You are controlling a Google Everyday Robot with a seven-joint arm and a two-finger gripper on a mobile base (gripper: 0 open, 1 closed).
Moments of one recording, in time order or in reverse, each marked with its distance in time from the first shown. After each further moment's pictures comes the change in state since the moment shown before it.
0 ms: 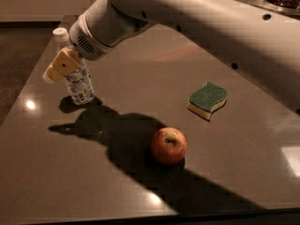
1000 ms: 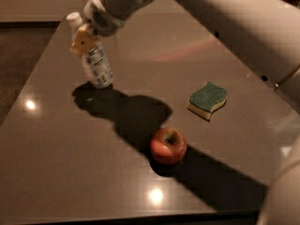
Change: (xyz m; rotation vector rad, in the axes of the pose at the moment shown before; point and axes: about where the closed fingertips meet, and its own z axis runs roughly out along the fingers) arm 0.000 -0.061 -0.016 0.006 0.111 -0.003
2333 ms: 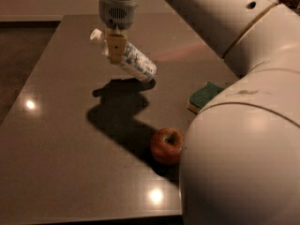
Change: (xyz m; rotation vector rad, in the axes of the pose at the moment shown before) arm 0.070 -0.029 -0.034 -0.082 0.570 -0.357
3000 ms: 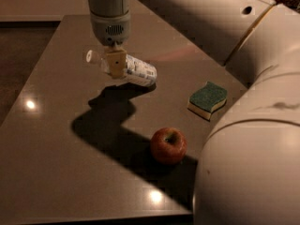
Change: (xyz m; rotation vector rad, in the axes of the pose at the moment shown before) arm -0.001 0.032 0.022 -0.037 0.096 -0.229
